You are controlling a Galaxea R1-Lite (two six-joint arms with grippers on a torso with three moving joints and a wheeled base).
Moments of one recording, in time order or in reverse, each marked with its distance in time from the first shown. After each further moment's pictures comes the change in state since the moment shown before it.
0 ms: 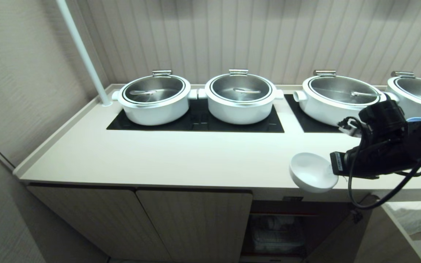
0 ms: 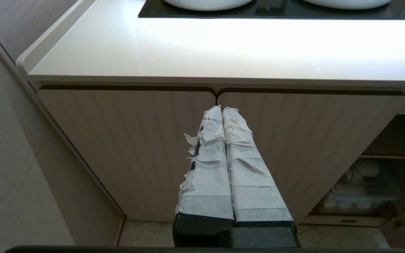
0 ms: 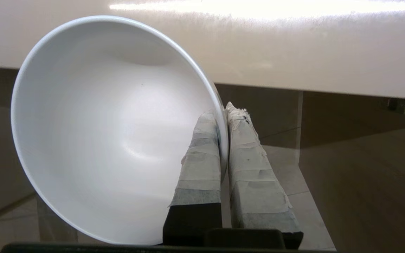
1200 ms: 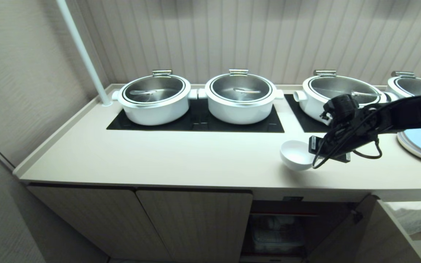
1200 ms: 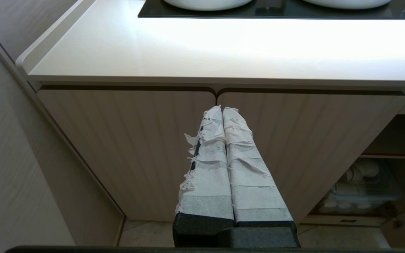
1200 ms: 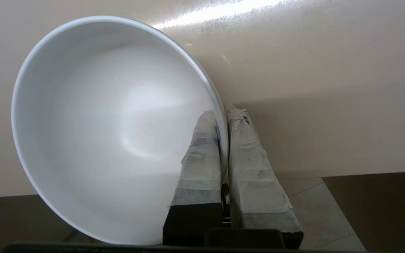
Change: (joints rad) left arm 0.000 0.000 0.000 0.000 0.000 0.001; right arm -0.010 0.343 -0.467 0.173 -0.126 0.185
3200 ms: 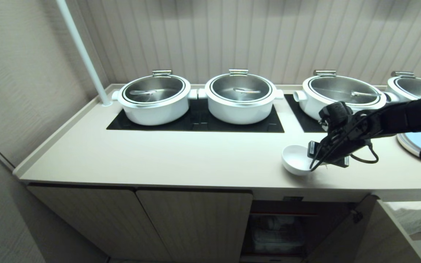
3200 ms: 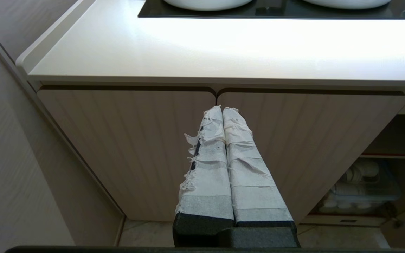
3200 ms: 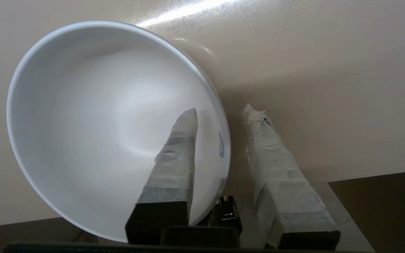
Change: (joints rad) left arm 0.000 0.000 0.000 0.000 0.000 0.000; right arm -0.002 0.058 -0.009 -0.001 -0.057 0.041
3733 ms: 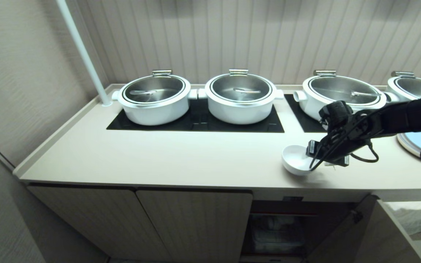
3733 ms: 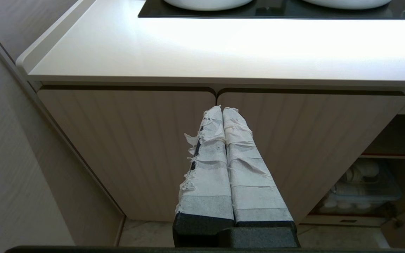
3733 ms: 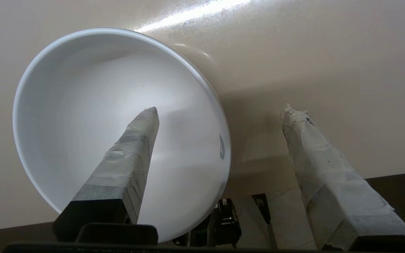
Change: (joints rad) left arm 0.000 0.000 0.000 0.000 0.000 0.000; right arm 0.003 -0.005 0.003 -0.013 -0.014 0.000
